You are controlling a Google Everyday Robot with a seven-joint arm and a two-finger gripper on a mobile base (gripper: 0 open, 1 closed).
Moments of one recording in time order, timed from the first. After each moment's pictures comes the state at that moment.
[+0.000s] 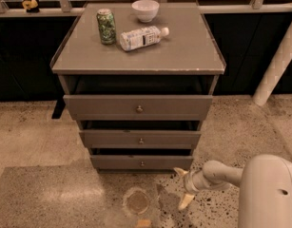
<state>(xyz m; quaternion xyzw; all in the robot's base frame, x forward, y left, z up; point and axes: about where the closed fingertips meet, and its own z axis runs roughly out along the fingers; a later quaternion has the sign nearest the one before) 0.538 -0.188 0.225 -0.69 0.66 0.13 0.26</state>
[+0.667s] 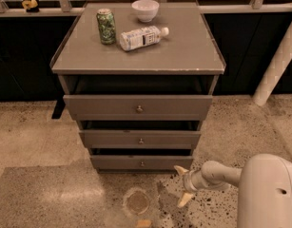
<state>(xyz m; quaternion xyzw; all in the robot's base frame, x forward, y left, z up) 0.556 -0.185 0.225 -0.68 0.68 0.10 0.26</state>
